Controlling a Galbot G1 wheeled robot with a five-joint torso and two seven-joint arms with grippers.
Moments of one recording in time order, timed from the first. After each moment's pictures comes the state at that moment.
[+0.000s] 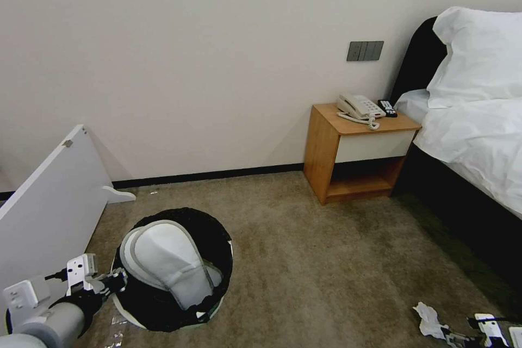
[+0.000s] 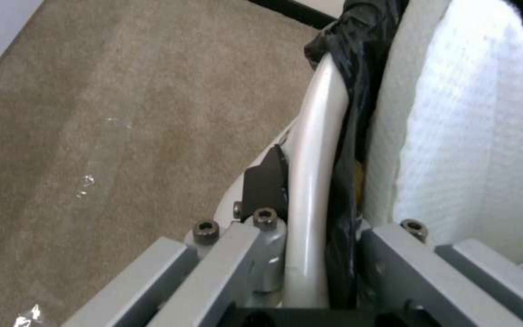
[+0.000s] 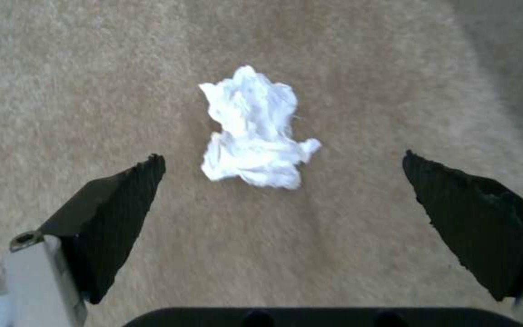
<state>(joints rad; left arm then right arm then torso) 1.65 -1.11 -0.93 -2.42 -1.28 0.74 -0.57 -1.58 0.82 0.72 1.51 0.65 -0.45 -0.03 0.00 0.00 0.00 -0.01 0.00</state>
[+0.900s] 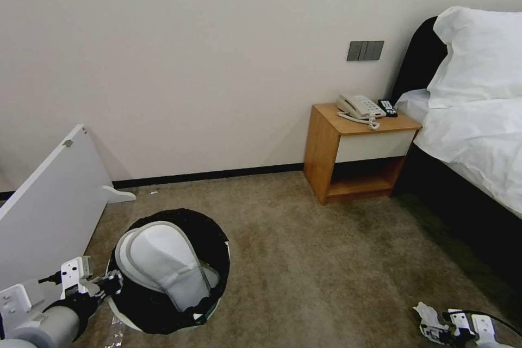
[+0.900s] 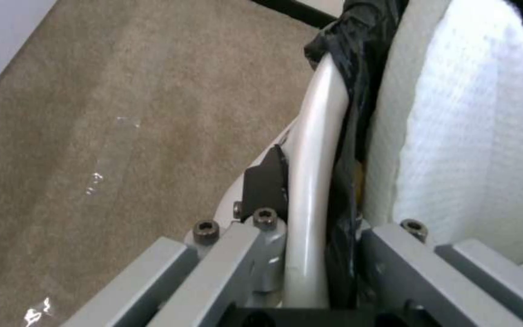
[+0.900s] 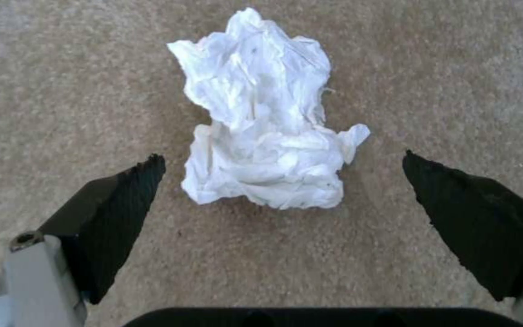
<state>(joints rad) 1.67 -1.12 -0.95 -2.43 -1.28 0.74 -0.58 -1.26 0.90 0.53 1.14 0.57 -0.42 -0.07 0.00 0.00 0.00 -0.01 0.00</state>
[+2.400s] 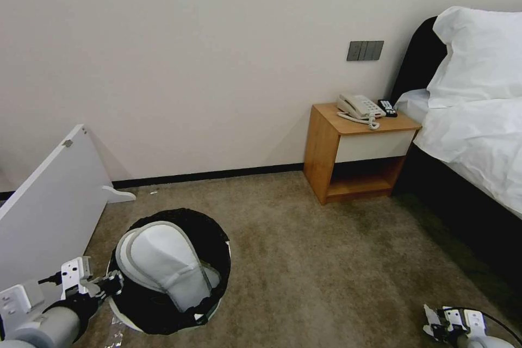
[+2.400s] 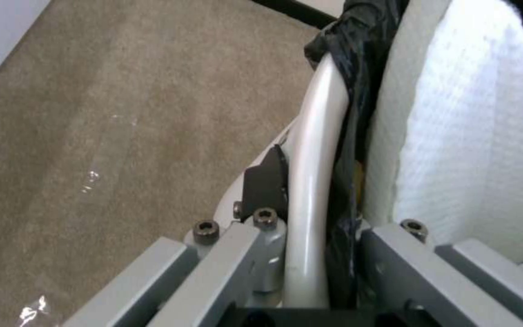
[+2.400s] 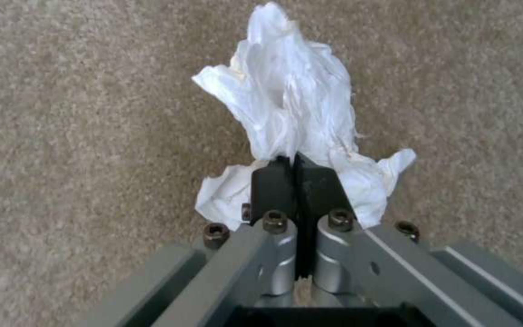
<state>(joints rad) 1.67 -1.12 -0.95 -2.44 -1.29 0.74 -0.58 -1.16 0.92 0.49 1.02 0.55 -0.42 -0.10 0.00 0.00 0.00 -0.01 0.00</state>
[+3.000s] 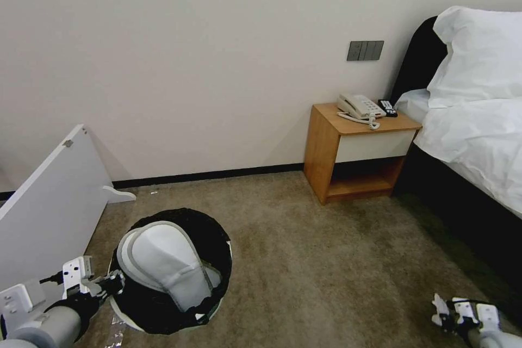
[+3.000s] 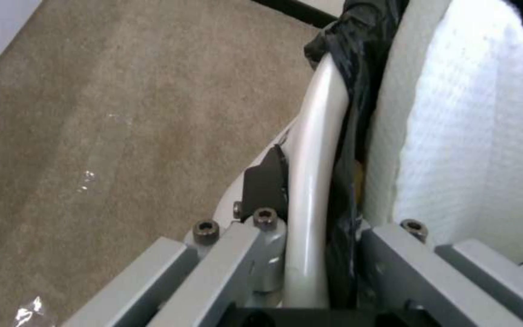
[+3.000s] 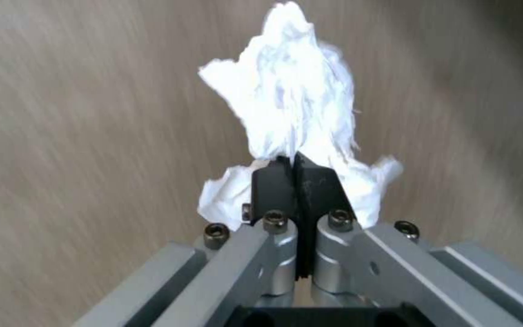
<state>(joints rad) 1.67 -1.11 -0.94 -2.44 -1.29 0.74 -0.58 -1.32 0.87 0.70 1.36 0.58 -0.37 -0.11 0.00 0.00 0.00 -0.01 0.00</state>
